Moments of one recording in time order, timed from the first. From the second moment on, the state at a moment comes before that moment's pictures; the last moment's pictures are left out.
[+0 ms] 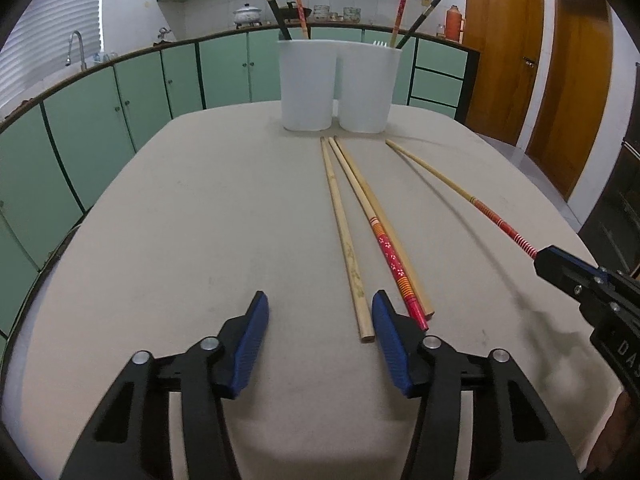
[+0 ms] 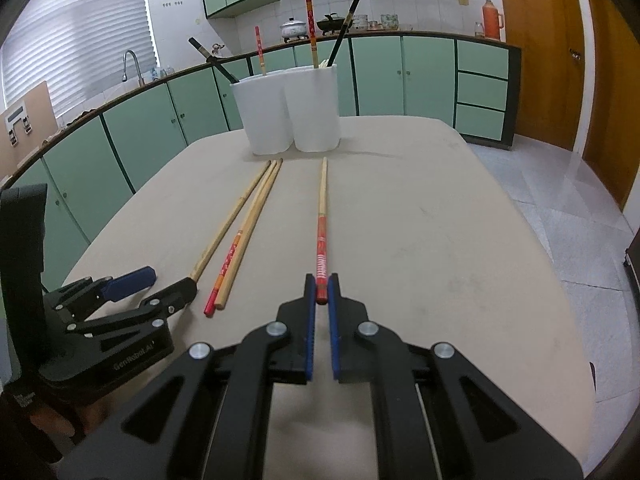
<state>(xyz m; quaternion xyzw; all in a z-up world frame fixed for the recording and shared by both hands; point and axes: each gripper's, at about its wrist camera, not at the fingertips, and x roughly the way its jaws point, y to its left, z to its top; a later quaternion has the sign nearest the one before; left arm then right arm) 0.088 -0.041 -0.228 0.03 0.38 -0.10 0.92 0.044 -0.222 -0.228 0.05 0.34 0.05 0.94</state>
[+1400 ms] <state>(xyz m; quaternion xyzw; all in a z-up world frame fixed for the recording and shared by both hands) 0.103 -0.030 -0.095 0.01 0.26 -0.12 0.96 0.065 -0.241 -0.125 0.03 0.28 0.05 0.96</state>
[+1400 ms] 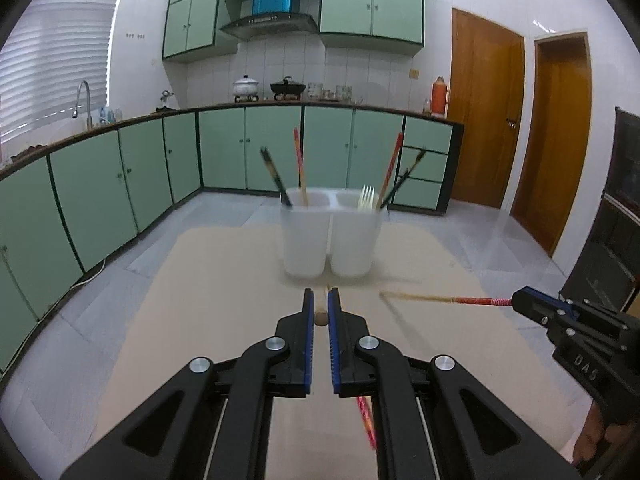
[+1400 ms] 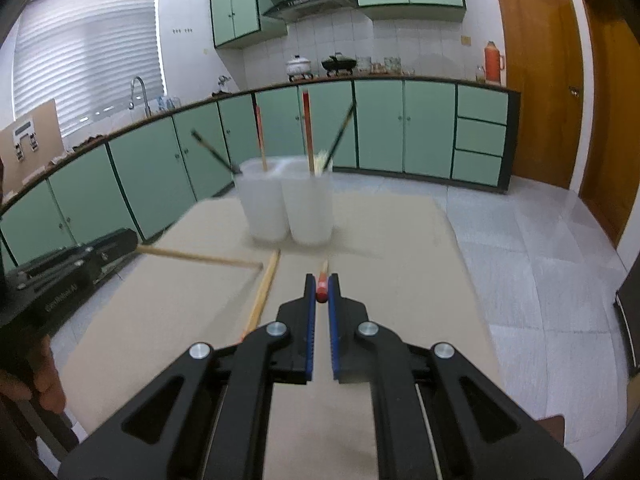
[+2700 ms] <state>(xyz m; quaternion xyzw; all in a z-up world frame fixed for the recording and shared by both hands) 0.132 -0.017 0.061 0.00 0.13 -0.17 0.98 0.166 -0.250 0.064 0.03 0.18 0.17 0.97</state>
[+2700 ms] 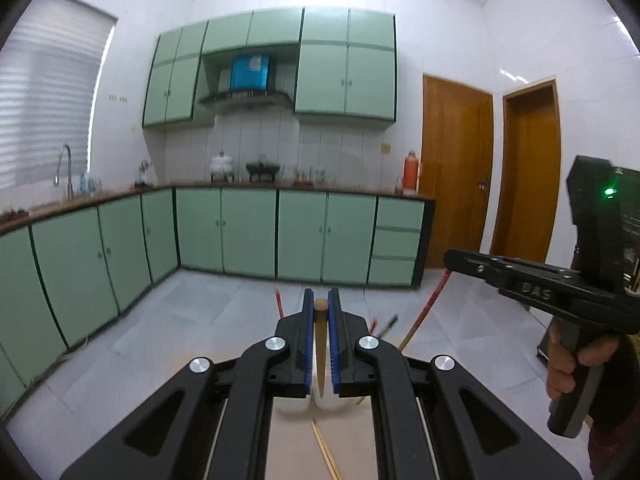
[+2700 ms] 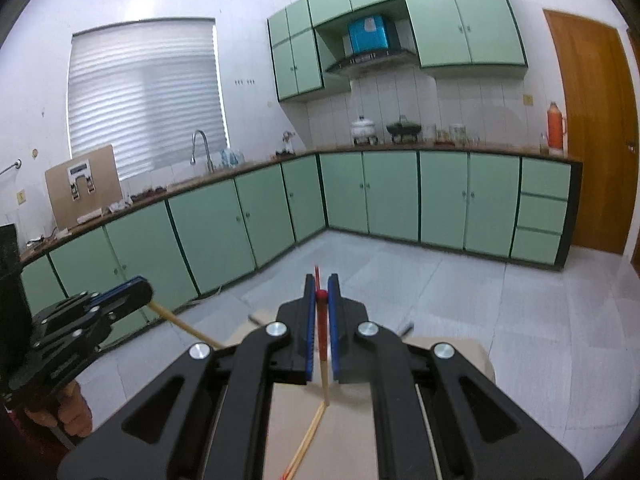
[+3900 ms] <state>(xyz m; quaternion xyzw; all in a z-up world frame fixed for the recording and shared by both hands) 0.316 -0.051 0.007 0.00 0.18 -0.14 0.97 0.315 -0.228 -0.004 0.01 0.27 0.15 0.95</state>
